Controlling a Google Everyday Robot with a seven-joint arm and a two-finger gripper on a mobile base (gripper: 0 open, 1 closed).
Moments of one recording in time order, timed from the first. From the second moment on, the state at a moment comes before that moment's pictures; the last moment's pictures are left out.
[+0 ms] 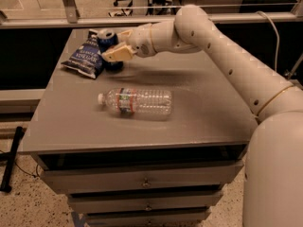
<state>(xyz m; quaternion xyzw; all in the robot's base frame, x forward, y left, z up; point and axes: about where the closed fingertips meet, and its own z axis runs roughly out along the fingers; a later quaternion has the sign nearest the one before) 0.717 0.114 0.887 -0.54 0.60 0.34 0.48</state>
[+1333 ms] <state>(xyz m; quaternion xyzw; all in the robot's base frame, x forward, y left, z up) 0.722 0.009 0.874 -0.53 0.64 0.27 0.48</state>
